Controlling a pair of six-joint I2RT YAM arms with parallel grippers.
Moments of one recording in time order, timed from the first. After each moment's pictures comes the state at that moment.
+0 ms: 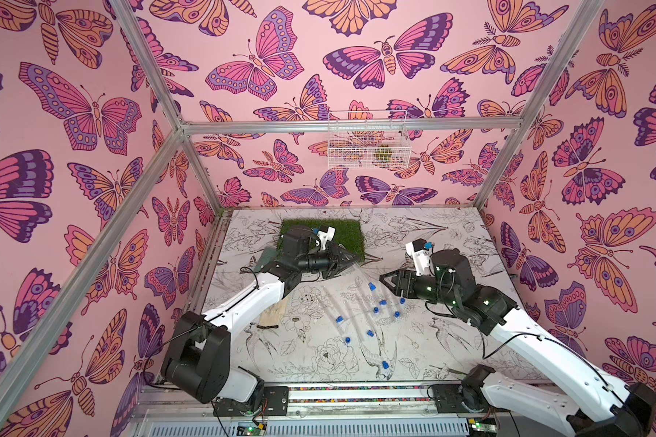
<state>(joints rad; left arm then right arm) -0.46 1.45 0.99 0.08 0.81 -1.15 0.63 1.00 0.89 -0.42 -0.26 0.74</state>
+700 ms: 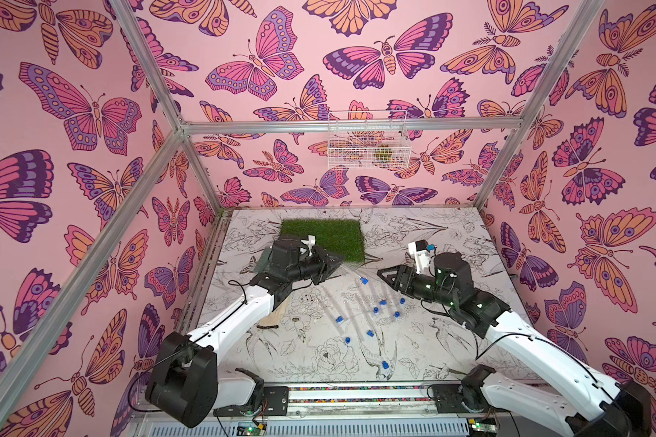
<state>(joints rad) -0.43 1.31 0.84 0.08 0.60 -1.38 0.60 1.00 0.79 -0.20 -0.34 0.94</state>
